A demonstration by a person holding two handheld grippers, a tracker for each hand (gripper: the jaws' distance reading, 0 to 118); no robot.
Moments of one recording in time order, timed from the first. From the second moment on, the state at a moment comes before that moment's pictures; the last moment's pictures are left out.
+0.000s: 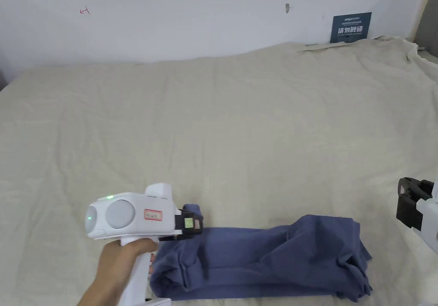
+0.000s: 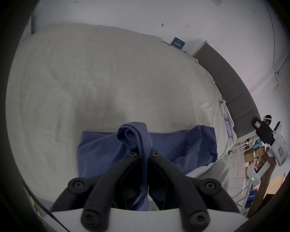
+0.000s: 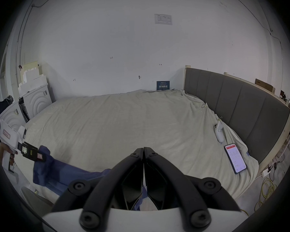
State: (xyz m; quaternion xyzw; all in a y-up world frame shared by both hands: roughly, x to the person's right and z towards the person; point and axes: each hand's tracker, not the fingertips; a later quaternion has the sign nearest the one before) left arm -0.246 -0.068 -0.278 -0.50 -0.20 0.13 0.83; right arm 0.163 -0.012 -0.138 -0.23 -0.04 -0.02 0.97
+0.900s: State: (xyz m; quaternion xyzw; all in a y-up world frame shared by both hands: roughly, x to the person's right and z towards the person) left arm -0.228 -0.069 -0.261 -0.43 -0.15 0.09 0.89; right arm 0.167 -0.011 -0.133 -0.24 -0.04 -0.02 0.97
